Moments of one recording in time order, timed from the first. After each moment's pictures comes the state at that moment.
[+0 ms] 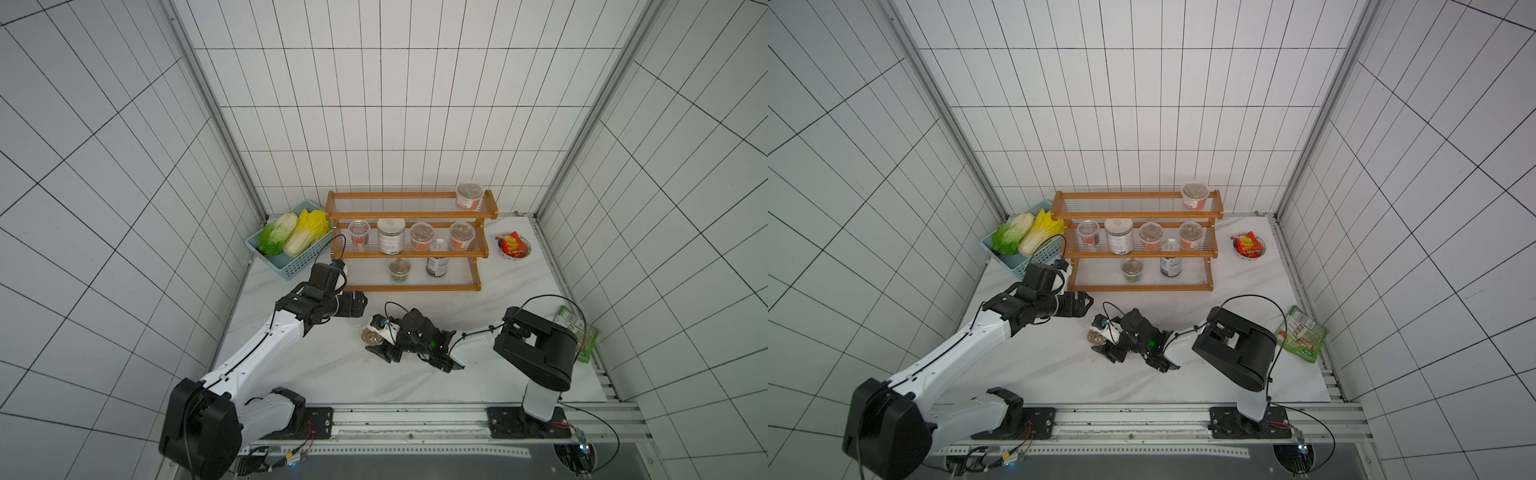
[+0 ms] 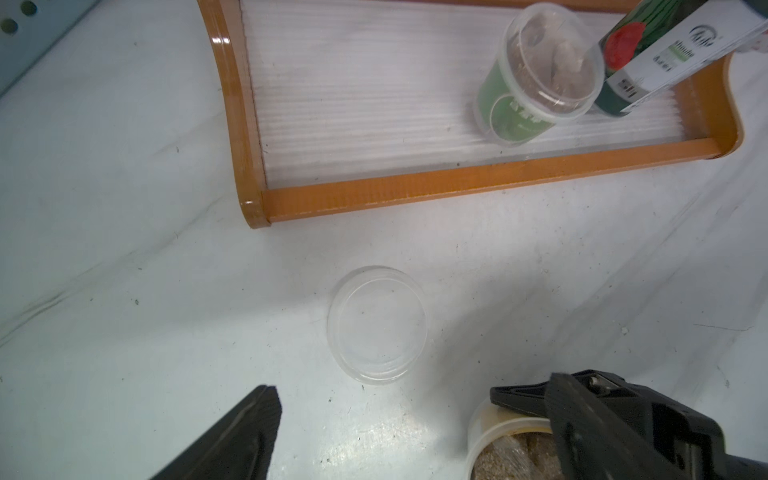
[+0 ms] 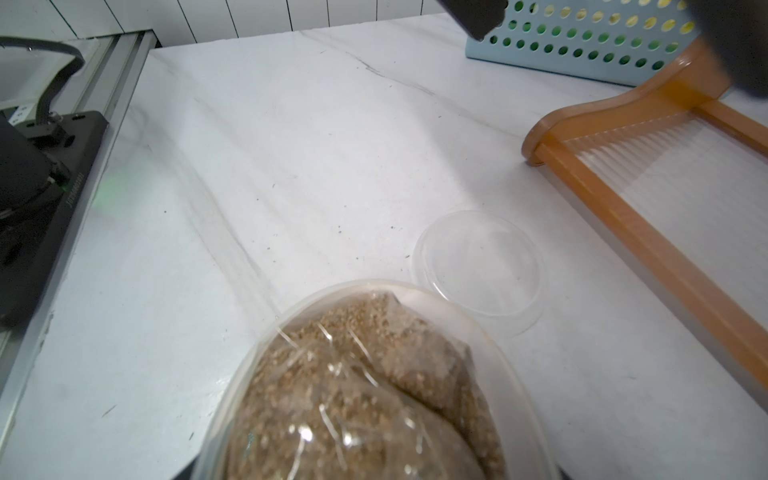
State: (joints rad) left arm -0.38 1.19 0.82 -0.57 0.11 -0.31; right arm 1.16 1.84 0.68 0.68 -0.19 -0.14
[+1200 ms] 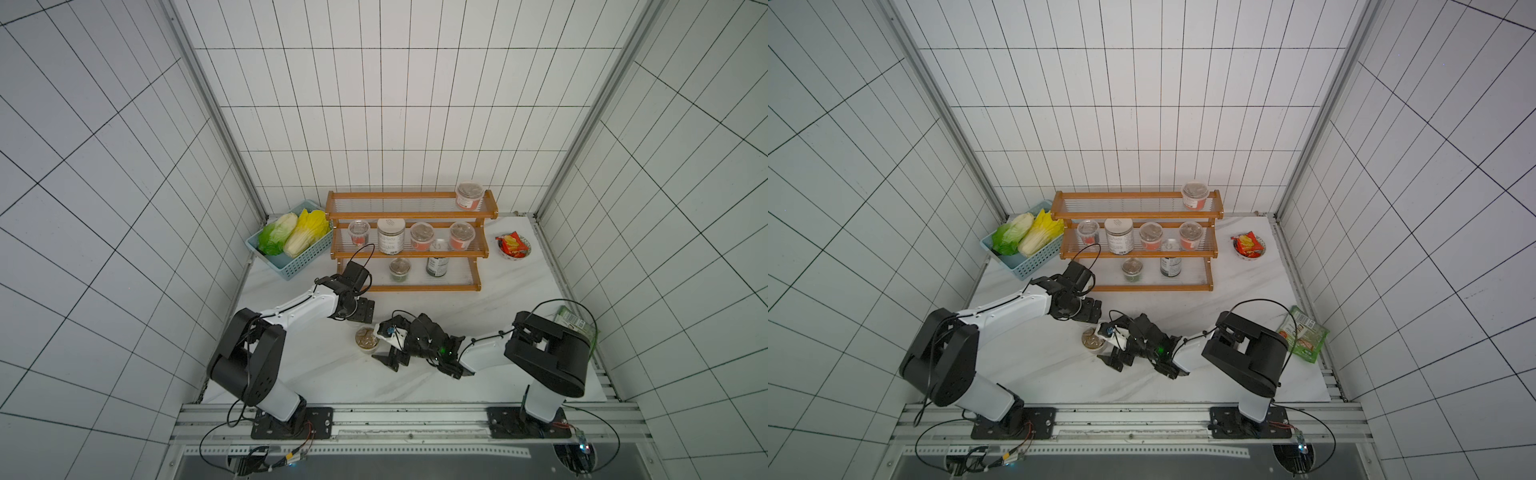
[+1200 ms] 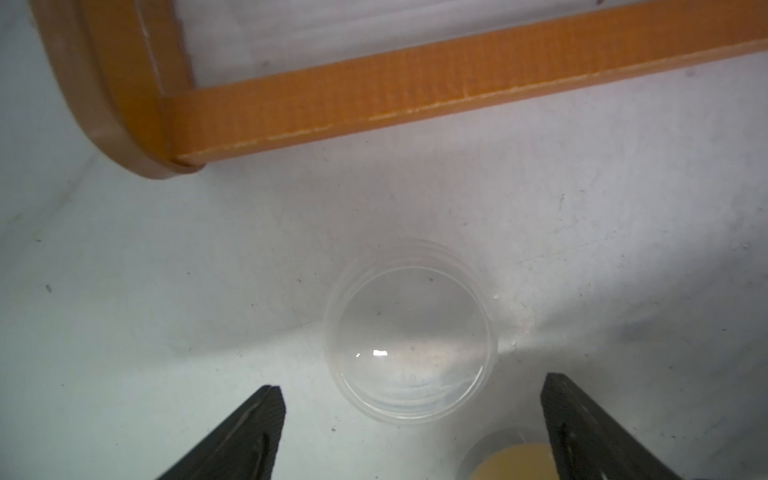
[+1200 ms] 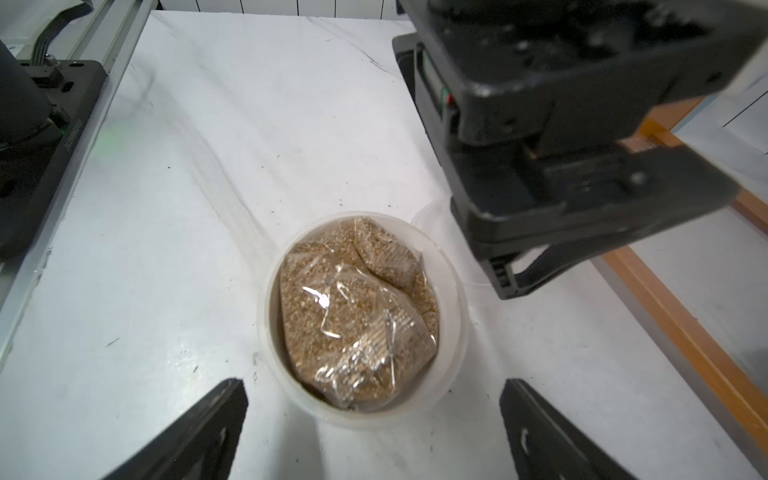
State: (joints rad) left arm -0.49 1.58 0.95 -0.65 -0.06 -0.32; right arm 1.16 1.74 0.57 0.71 -0.14 -0.24
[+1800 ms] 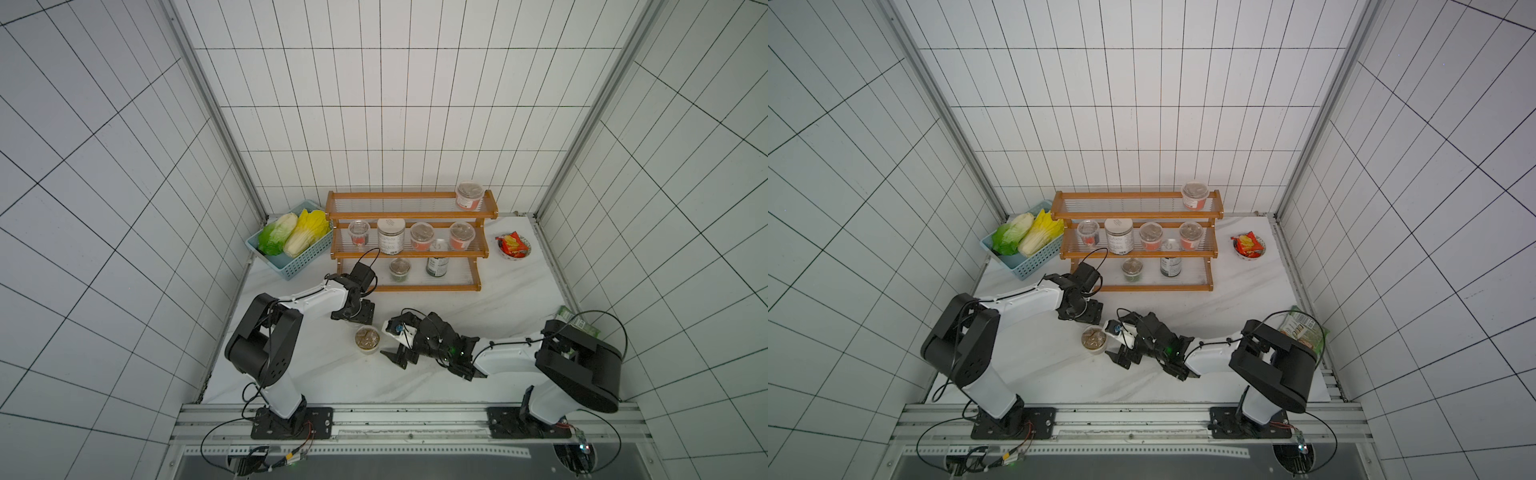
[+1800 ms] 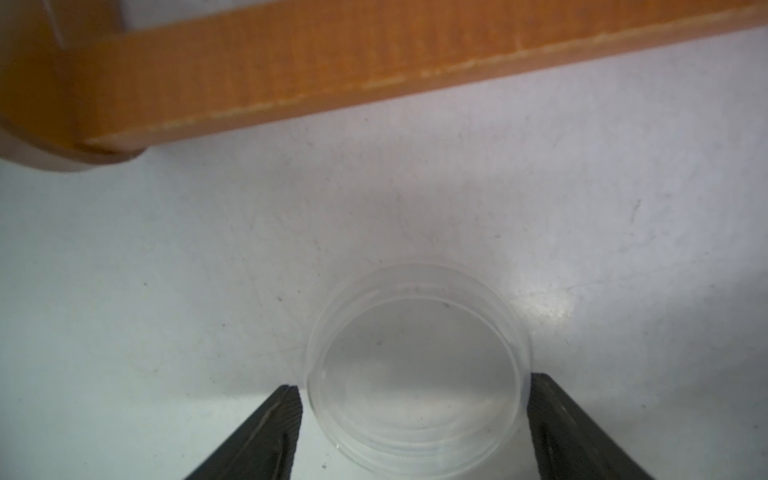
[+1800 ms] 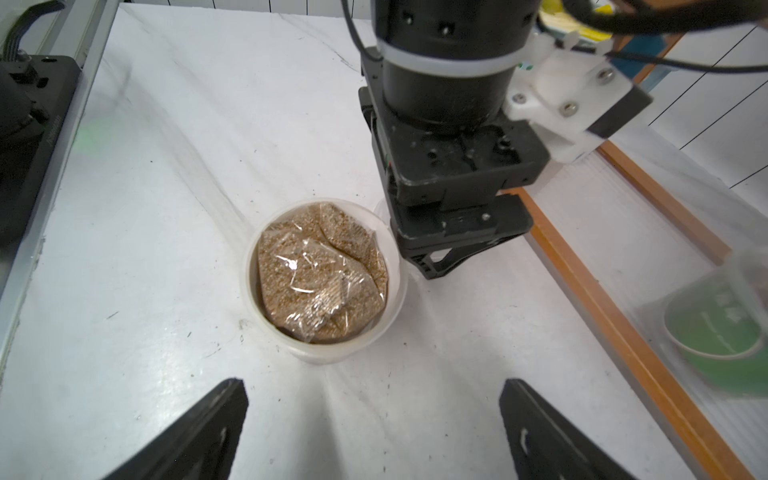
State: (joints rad) left arm -0.51 1.69 0.99 -0.69 -0.08 -0.36; right arm 1.14 1.56 0.52 0.58 -0.08 -0.26
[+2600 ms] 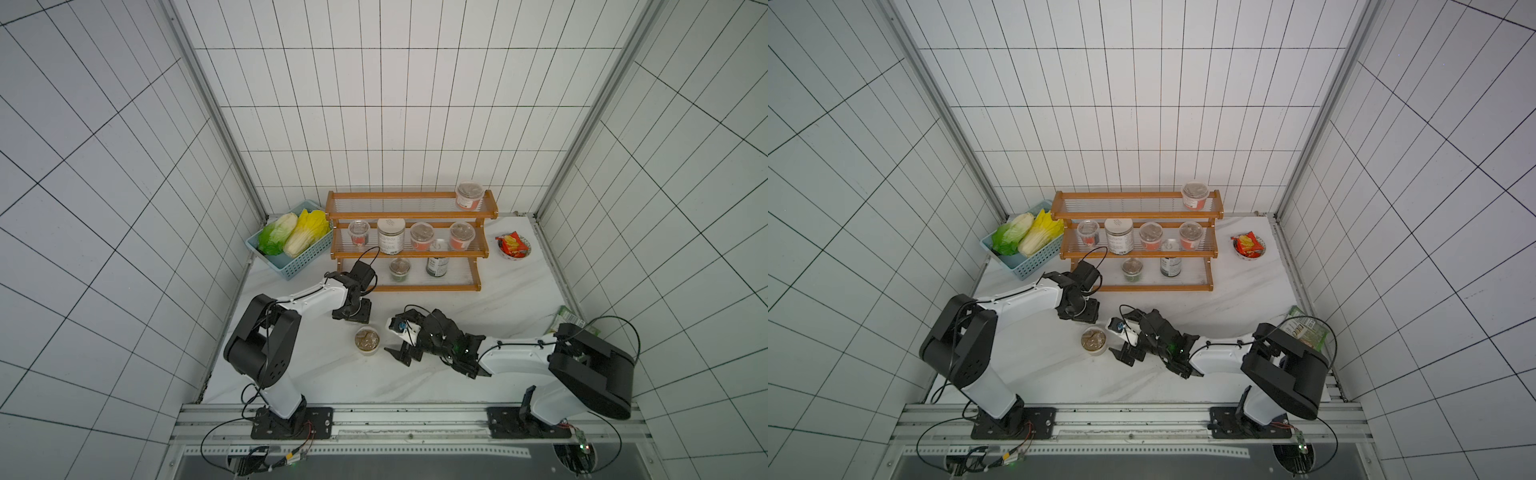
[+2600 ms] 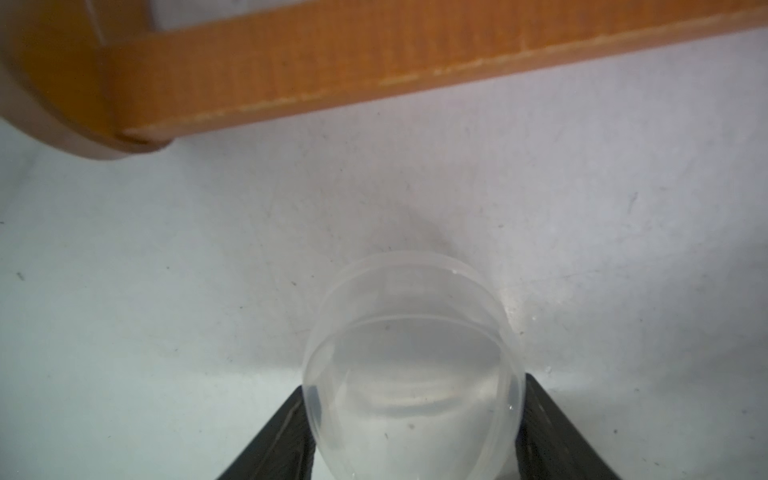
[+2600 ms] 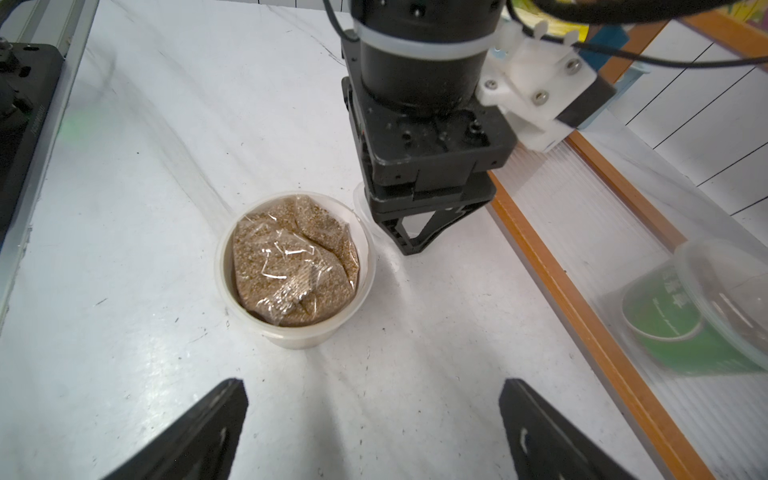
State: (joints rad) left arm -0.51 1.66 1.03 -0.74 -0.09 -0.36; right arm 1.12 1.51 0.52 0.51 -0.07 -0.28
